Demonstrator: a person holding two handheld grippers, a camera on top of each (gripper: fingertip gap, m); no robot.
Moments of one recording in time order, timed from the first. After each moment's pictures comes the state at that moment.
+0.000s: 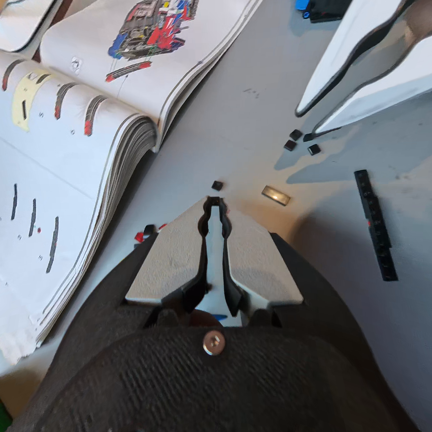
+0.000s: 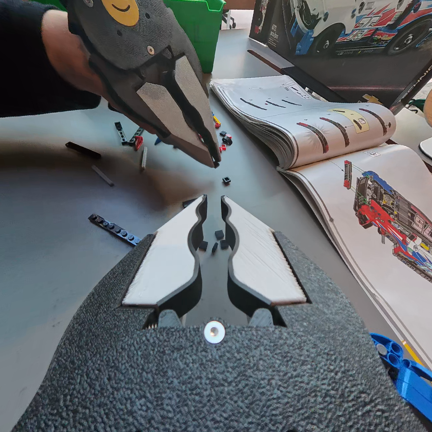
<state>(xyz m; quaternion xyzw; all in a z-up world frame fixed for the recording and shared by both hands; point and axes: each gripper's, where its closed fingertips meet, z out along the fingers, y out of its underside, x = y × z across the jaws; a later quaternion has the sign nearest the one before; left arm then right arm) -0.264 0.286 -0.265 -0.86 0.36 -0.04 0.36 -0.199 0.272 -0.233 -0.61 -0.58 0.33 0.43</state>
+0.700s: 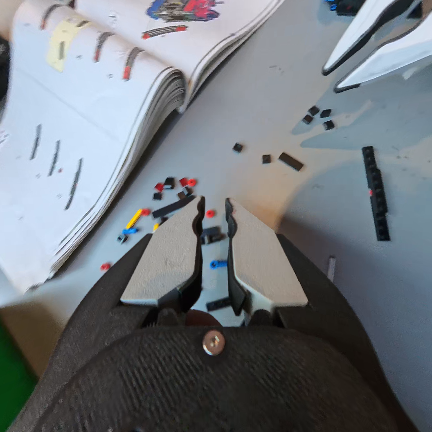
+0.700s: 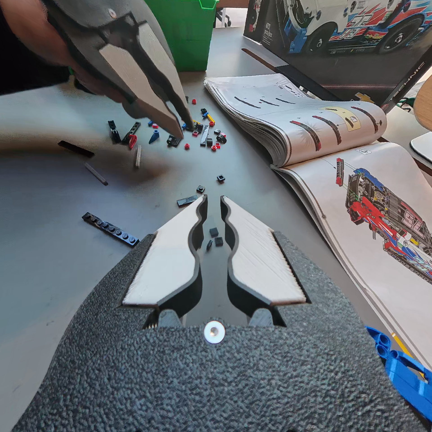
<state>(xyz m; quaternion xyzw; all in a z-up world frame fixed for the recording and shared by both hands) -0.306 0.261 -0.255 -0.88 0.30 -0.05 0.37 -0.196 0.277 -0.232 -0.61 -0.58 0.32 0.43</state>
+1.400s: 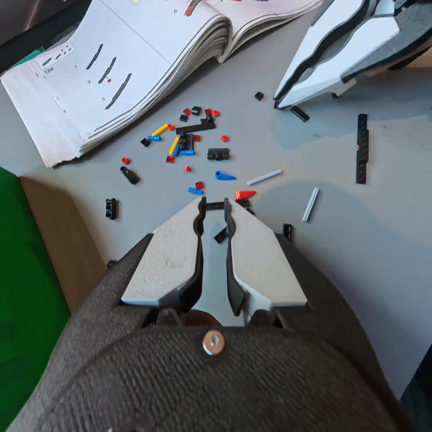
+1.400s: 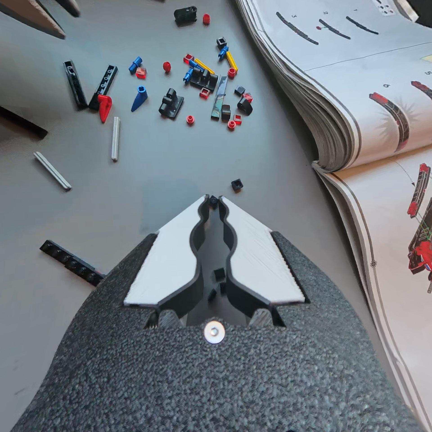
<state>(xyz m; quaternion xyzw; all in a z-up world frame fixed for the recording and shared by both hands) -0.358 0.180 -0.243 -0.89 0.18 -0.05 0.41 -0.250 0.278 -0.281 -0.65 -0.66 0.23 0.31</state>
